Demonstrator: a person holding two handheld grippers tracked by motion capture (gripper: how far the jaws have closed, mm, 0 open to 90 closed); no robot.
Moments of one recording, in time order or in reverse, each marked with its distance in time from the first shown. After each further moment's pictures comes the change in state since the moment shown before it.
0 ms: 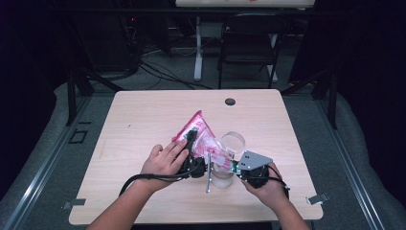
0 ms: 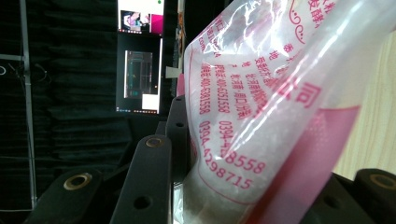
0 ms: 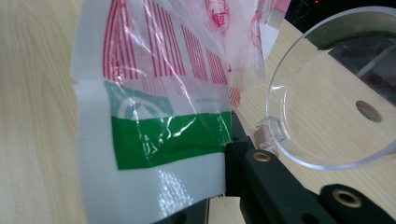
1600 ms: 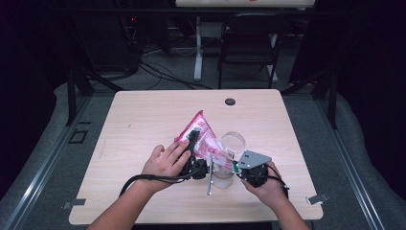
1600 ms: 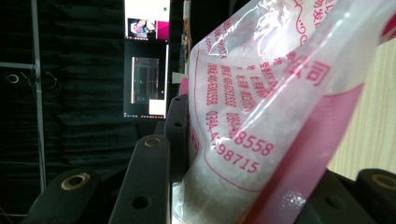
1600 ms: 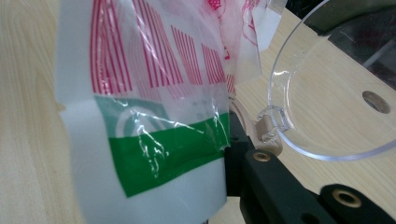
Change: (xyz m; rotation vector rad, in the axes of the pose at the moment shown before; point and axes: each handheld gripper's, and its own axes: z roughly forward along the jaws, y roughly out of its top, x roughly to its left) left arm 0.001 0.004 -0.004 -0.030 0.030 0.015; right arm -0.003 -0.006 0.007 0.010 0.012 0.026
